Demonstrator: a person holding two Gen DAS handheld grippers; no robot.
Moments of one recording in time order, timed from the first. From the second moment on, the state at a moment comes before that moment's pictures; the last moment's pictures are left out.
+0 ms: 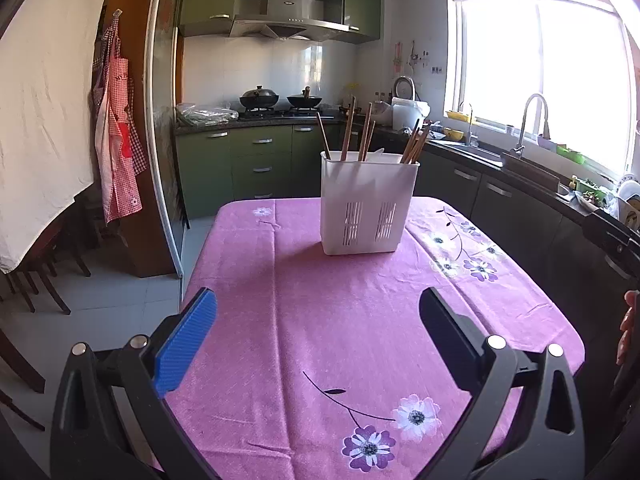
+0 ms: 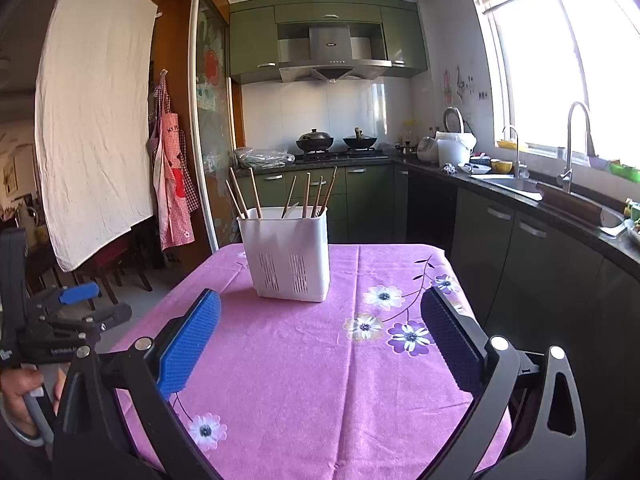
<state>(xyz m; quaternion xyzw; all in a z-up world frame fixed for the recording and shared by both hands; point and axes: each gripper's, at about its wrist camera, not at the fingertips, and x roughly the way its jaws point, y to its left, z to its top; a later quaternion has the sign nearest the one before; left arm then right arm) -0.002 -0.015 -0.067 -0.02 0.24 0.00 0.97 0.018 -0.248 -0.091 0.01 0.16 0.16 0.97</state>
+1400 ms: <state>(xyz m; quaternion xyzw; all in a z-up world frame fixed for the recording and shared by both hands) -0.028 -0.013 -0.055 -0.01 0.23 0.01 0.97 0.005 -0.247 -0.088 0.00 0.17 0.15 0.97</state>
